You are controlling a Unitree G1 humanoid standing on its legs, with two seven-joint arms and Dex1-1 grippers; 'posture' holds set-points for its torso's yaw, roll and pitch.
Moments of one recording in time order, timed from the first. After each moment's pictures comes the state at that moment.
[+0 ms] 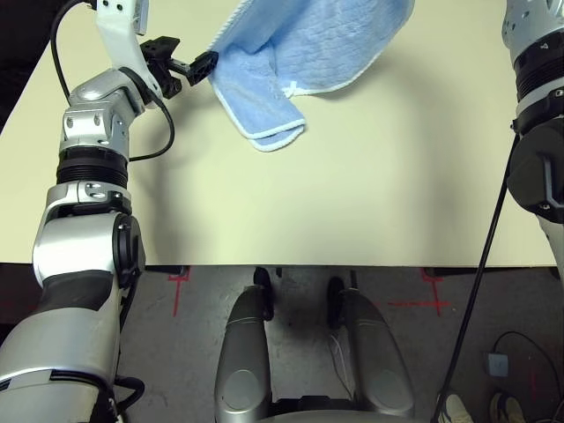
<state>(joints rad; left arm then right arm) -1.17 0.61 0.11 0.85 -0.19 0.30 -0.85 -1.70 -0.46 -0.21 1.19 0.17 -0.25 0.82</state>
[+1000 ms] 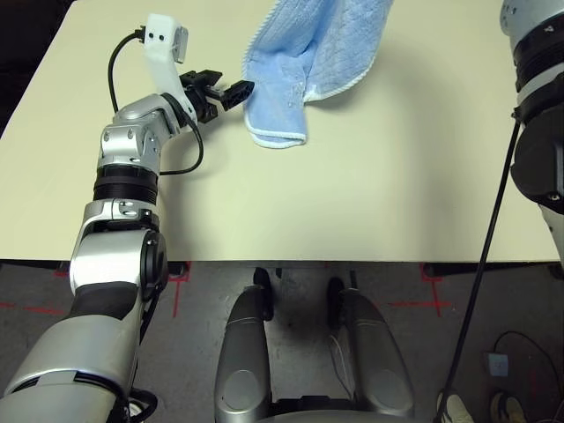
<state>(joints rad) -1.13 0.45 0.13 0.80 -0.24 0.35 -0.74 -1.78 -0.38 -0.29 1.27 0.21 -0.37 0.79</state>
